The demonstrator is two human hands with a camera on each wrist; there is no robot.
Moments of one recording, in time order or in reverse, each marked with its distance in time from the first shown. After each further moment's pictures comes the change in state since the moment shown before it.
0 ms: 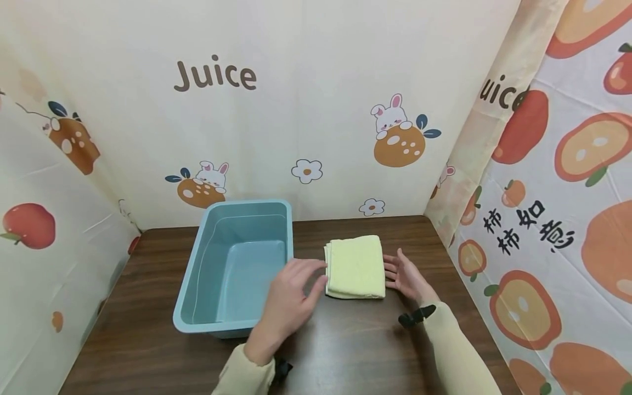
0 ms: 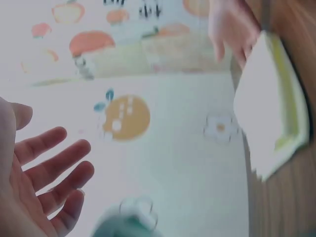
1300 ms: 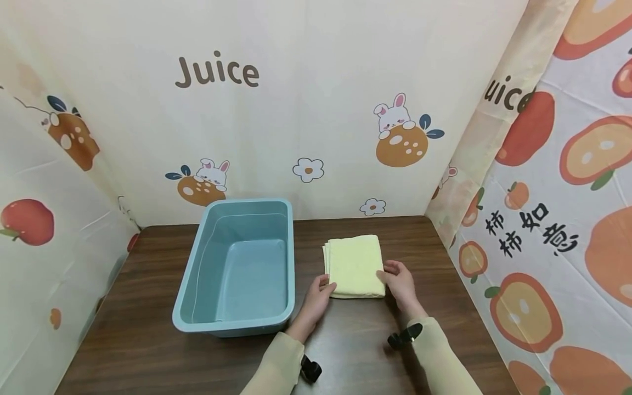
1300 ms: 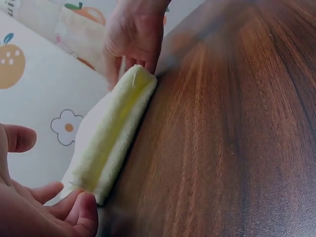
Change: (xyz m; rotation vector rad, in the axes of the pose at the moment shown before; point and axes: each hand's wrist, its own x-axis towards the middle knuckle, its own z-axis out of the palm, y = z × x) left_hand -0.043 -0.053 0.144 -0.750 -0.141 -1.011; right_hand -0.008 0.030 0.043 -0.508 0.558 -0.219
